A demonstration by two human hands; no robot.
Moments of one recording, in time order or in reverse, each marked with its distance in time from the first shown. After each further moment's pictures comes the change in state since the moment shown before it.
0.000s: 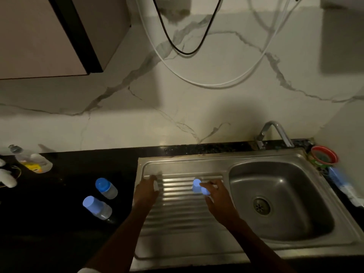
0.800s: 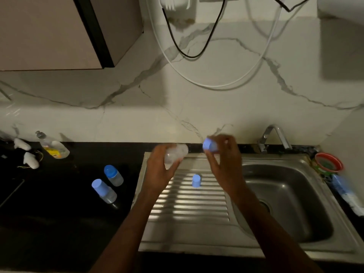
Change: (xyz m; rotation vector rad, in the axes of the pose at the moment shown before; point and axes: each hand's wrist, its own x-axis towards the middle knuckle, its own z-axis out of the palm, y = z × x) left_hand -0.080 0.111 -0.097 -0.560 0.552 0.441; right_hand 0.049 -0.078 -0.125 0.112 0.445 -0.172
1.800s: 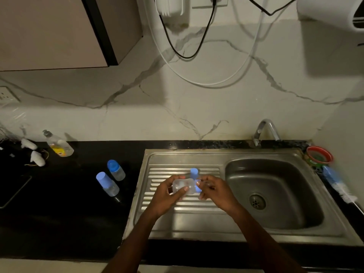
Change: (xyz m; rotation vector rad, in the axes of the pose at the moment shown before) left_hand -0.106 0.006 0.010 -0.492 -0.401 -0.489; right_hand -0.115 0.029 0.005 0.647 -0.562 0.635
